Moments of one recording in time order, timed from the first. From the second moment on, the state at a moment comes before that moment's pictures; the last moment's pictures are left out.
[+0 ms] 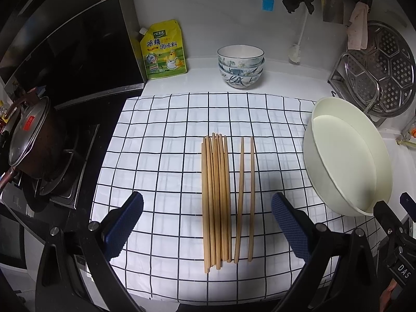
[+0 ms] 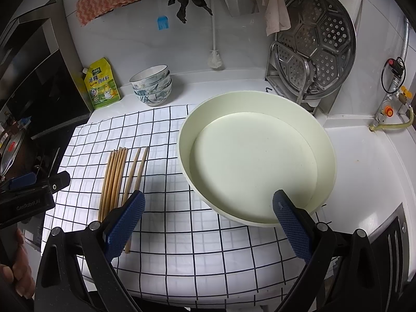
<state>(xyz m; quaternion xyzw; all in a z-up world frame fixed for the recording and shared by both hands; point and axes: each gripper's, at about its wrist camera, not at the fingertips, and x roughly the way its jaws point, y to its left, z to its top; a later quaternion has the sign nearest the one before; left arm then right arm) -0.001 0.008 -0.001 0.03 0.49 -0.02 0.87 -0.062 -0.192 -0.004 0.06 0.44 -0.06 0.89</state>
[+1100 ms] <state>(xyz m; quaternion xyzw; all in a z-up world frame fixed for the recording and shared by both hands) 0.033 0.086 -0.083 0.03 0.51 -0.01 0.86 -0.028 -0.113 -0.067 0.06 0.50 0.02 0.86</state>
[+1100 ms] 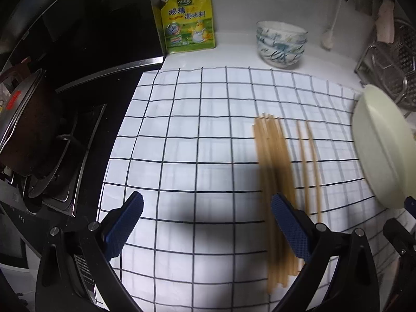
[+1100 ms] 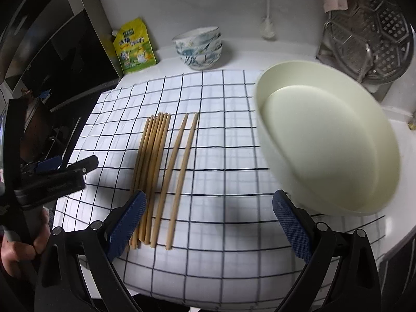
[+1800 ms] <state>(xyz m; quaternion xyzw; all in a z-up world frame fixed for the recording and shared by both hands) 0.052 0.087 -0.134 0.03 0.53 -0.06 0.85 0.017 -0.080 -0.154 -0.01 0.54 -0.06 0.84</state>
